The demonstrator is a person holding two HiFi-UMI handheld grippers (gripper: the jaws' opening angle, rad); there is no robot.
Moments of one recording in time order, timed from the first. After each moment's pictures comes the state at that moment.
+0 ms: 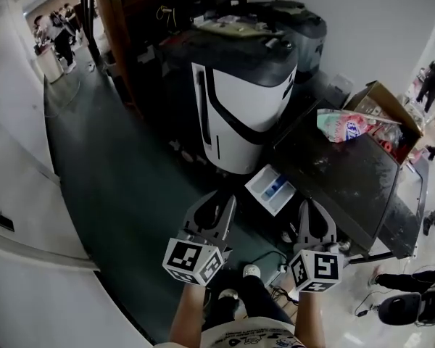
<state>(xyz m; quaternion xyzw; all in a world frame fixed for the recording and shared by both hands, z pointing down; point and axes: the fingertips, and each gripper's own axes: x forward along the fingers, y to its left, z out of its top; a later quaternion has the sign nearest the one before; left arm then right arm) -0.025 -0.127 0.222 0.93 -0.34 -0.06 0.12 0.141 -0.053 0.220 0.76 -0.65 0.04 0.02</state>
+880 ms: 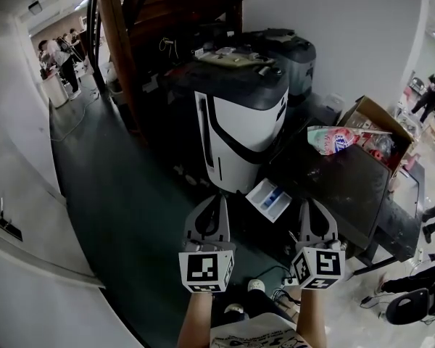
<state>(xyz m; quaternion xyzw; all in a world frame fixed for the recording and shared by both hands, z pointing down) -0.060 -0.073 0.141 0.90 -0.44 -0.04 -0.03 0.126 0.000 0.155 0.76 -0.65 -0.01 -0.02</state>
